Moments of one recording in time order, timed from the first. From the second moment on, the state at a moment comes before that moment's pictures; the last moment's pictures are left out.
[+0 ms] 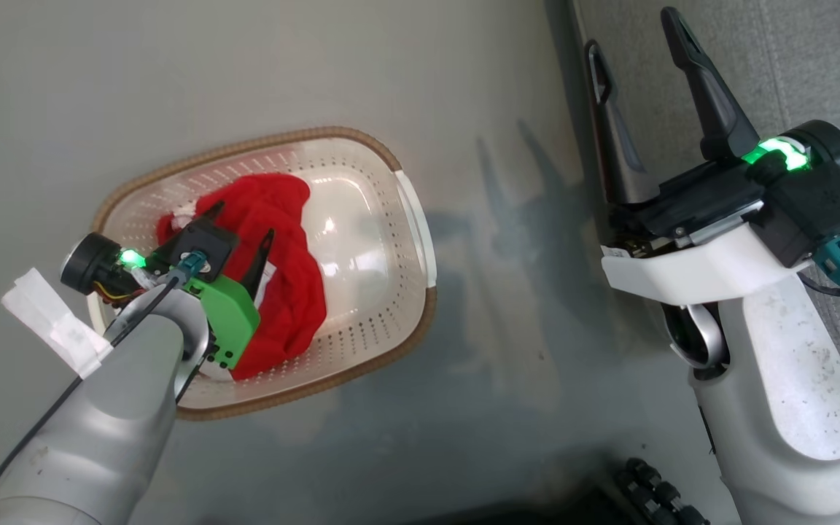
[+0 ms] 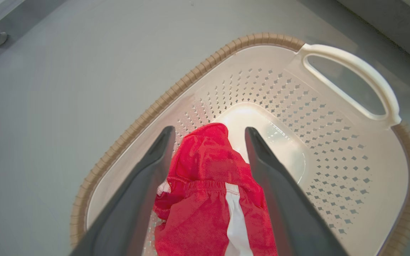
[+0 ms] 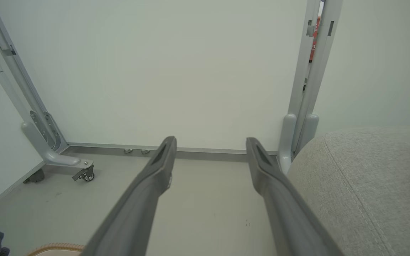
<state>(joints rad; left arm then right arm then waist) -0.80 0.26 -0.70 0.99 -0.26 -0.13 -0.26 -0.53 -0.05 0.18 -0.07 0.14 0.13 -0.26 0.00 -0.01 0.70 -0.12</state>
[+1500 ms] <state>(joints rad) -1.12 0.26 -1.08 1.28 -0.34 -0.13 -0.06 -0.51 -0.05 0.11 -0.19 0.11 0.13 -0.26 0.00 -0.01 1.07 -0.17</state>
